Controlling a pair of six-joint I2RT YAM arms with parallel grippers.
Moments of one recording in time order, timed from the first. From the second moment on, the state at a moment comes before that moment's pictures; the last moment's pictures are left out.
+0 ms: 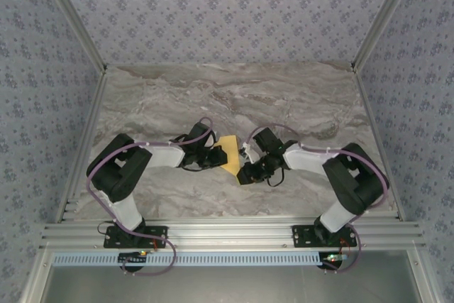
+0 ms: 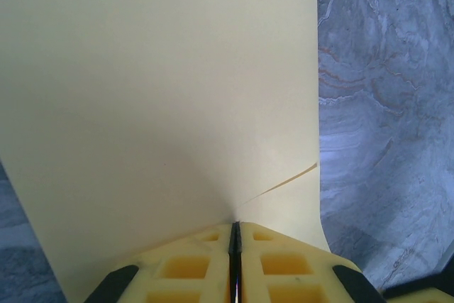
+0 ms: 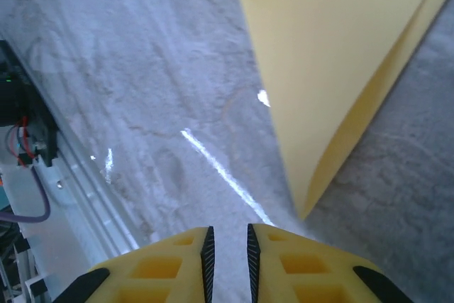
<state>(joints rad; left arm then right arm) -0.68 1.76 0.78 0.04 0.40 -0.81 0.64 1.58 0.74 -0.33 -0.70 0.32</state>
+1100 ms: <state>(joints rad) -0.72 1.61 0.74 0.01 0.36 -0.81 0.64 1.70 0.80 -0.31 -0.55 0.48</state>
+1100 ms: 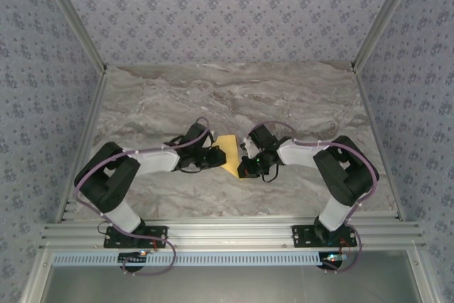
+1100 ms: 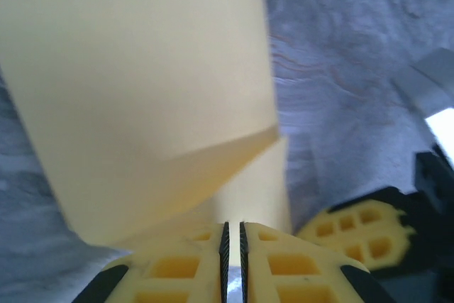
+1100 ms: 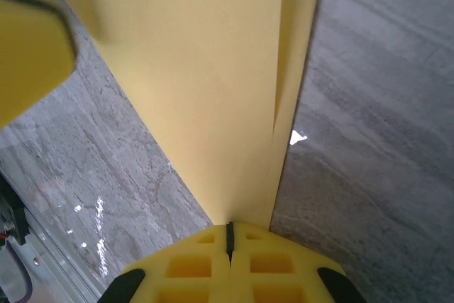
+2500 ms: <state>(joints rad) -0.84 1.71 0.76 0.03 0.30 -0.83 0.65 1.71 0.82 -0.34 -0.53 0.47</state>
